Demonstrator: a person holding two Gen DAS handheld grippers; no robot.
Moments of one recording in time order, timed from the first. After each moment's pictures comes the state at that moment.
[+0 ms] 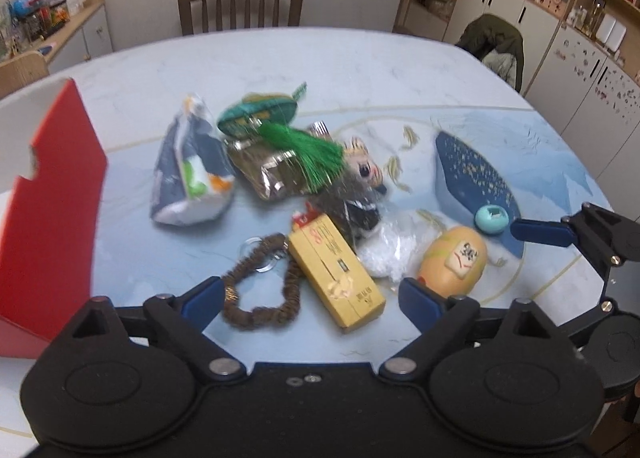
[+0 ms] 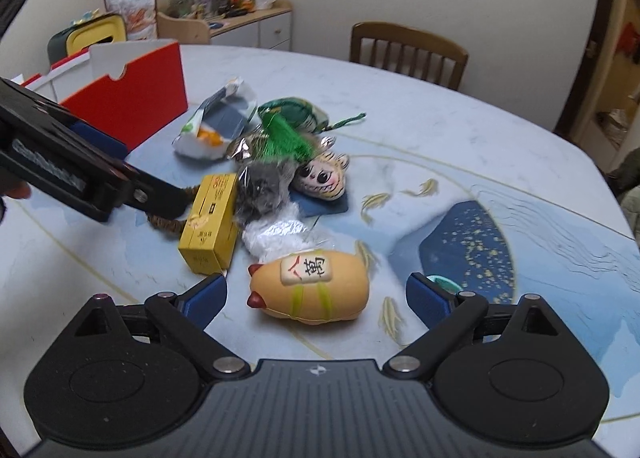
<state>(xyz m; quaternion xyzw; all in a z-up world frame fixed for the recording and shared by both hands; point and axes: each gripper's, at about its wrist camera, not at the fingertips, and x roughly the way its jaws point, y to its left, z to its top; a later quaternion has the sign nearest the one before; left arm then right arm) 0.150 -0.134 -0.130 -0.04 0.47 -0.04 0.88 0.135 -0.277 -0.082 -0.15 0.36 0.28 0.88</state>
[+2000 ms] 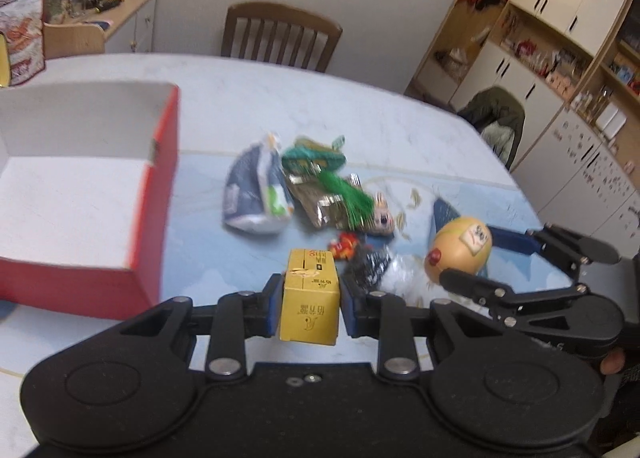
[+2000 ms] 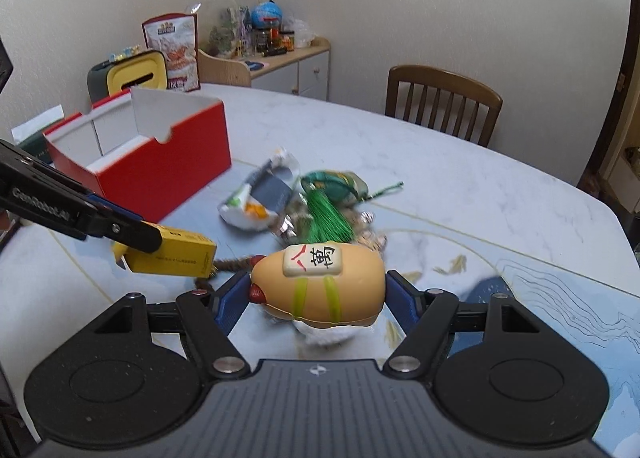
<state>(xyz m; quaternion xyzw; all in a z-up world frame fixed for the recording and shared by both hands) 0.094 -0.052 -0.062 -0.15 0.41 -0.02 0.90 0.136 -0.245 -0.016 -0.13 0.32 0.34 0.88</state>
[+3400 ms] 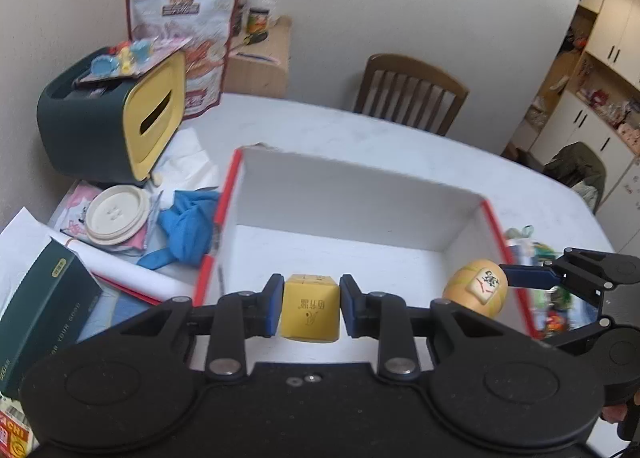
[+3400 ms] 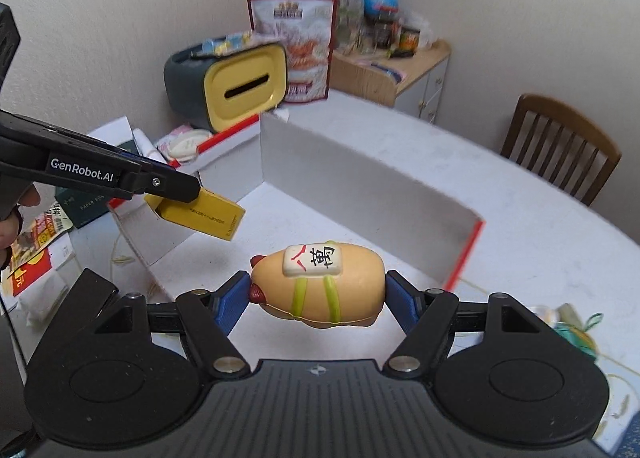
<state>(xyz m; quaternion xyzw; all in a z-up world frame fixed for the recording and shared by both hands) 0.087 0.221 -0.057 -0.14 0.39 0.09 0.90 0.139 0.083 -0.009 -0.19 0.36 0.40 0.82</state>
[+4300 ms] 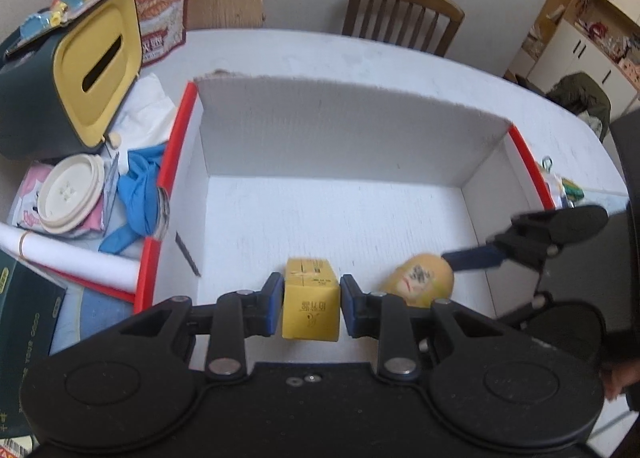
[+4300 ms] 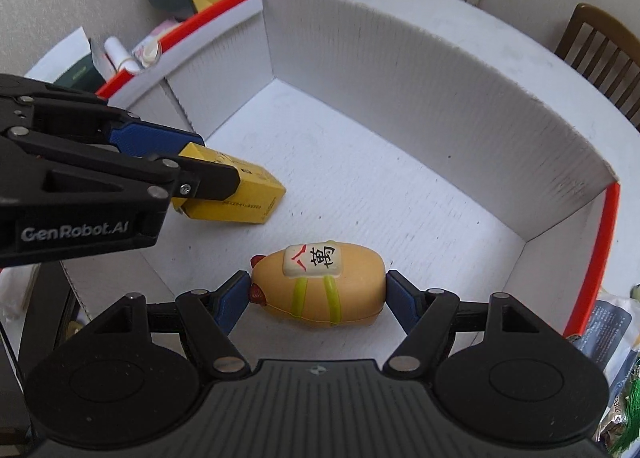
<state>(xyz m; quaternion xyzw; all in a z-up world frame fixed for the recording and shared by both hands) 0.133 0.217 -0.100 -0.11 0.49 0.04 0.86 0.182 0.154 -0.077 -0.24 0.51 0.39 0.73</state>
